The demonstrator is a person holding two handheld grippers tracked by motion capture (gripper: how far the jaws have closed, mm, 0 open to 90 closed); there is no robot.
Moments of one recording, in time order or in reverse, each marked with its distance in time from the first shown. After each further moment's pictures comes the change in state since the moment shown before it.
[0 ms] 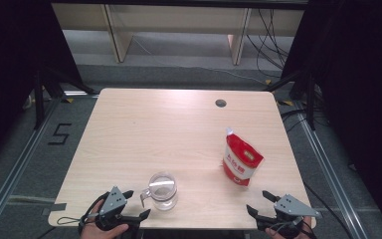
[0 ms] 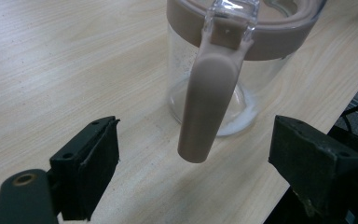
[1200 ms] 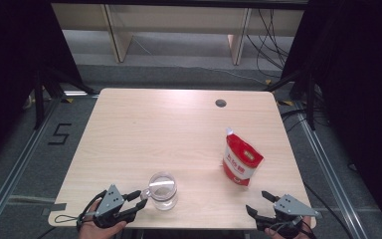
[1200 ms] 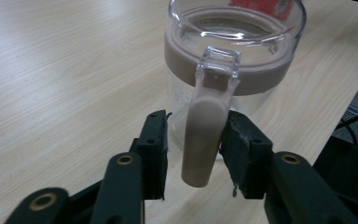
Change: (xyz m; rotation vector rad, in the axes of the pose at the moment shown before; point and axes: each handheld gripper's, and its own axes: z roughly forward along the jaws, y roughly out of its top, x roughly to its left) left arm 0.001 0.007 -0.005 -0.087 -0.020 0.048; right arm -0.003 0.000 0.002 -0.003 0.010 -0.033
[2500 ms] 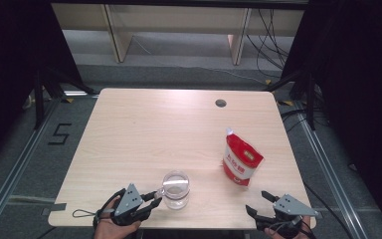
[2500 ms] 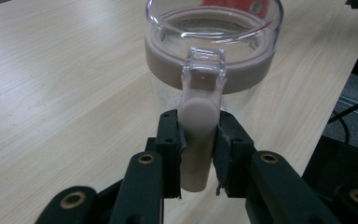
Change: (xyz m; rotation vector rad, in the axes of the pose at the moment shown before) left arm -0.025 0.018 0.029 0.020 -0.038 0.067; right arm 0.000 0.000 0.001 -0.002 -0.002 0.002
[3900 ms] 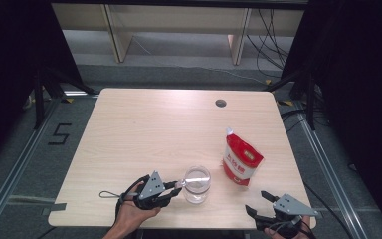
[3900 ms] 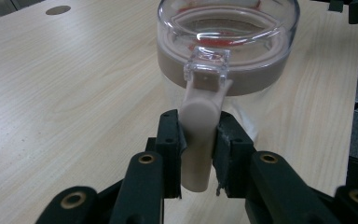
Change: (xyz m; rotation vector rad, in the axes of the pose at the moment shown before) left arm 0.005 0.028 0.053 -0.022 -0.092 0.099; right arm 0.001 0.000 0.000 0.005 0.008 0.006
